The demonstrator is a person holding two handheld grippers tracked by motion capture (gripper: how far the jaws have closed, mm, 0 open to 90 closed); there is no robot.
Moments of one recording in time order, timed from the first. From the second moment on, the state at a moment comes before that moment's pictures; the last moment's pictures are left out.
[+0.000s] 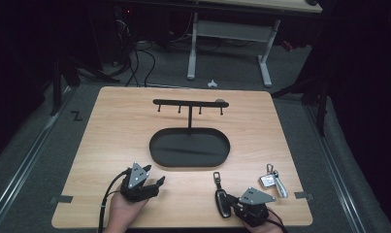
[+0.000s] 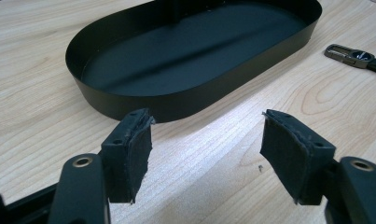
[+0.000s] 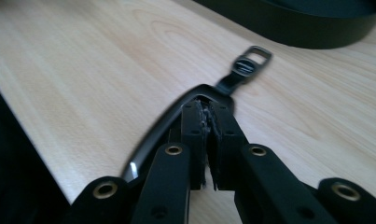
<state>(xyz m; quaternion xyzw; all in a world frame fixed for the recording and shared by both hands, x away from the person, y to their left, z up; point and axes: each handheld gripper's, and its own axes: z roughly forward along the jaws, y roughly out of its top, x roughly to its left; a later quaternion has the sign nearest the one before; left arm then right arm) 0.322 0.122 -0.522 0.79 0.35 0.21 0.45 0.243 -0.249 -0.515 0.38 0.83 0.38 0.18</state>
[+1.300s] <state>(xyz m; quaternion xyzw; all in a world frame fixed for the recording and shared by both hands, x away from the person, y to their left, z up) 0.313 0.148 -0.521 0.78 0.38 0.21 0.45 0.262 -0.293 -0.505 0.44 0.78 0.39 0.23</state>
